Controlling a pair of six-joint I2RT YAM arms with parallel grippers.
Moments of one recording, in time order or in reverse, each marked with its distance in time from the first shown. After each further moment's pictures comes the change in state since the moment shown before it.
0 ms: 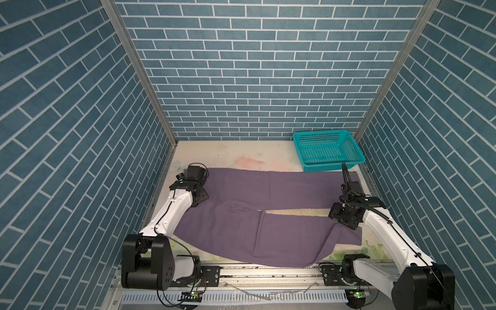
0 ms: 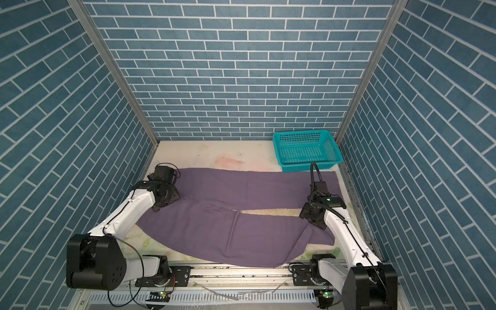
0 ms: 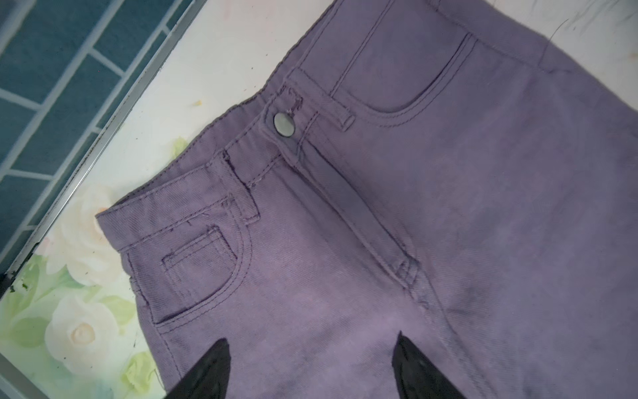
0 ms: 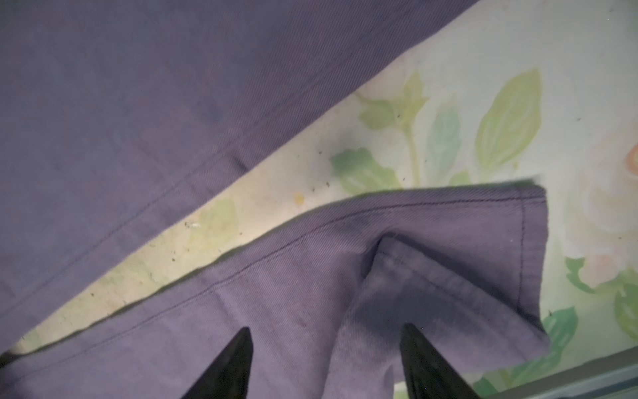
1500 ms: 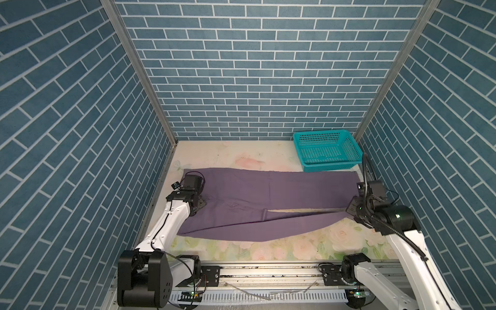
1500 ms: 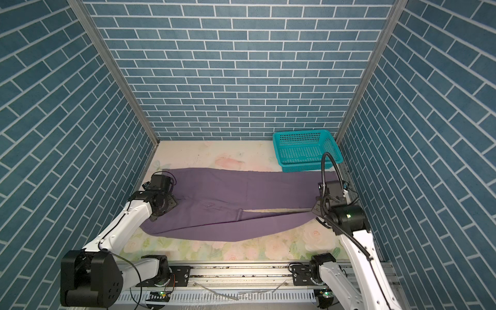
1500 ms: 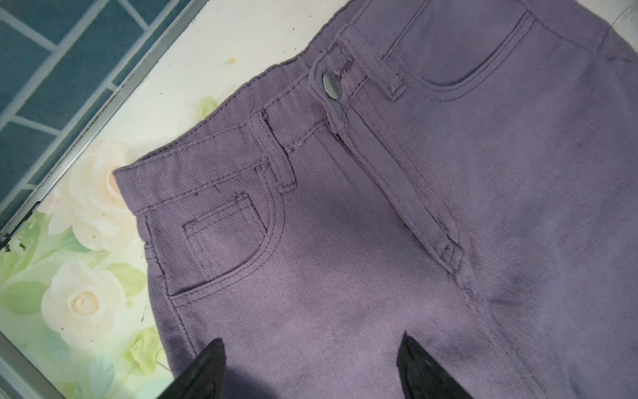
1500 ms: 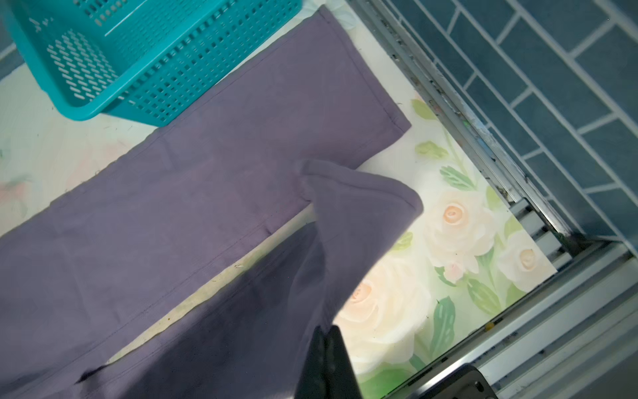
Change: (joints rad) left arm 0.027 -0.102 -0.120 0.024 0.000 -0.048; right arm 0.072 -0.356 0.201 -0.249 0.310 0.130
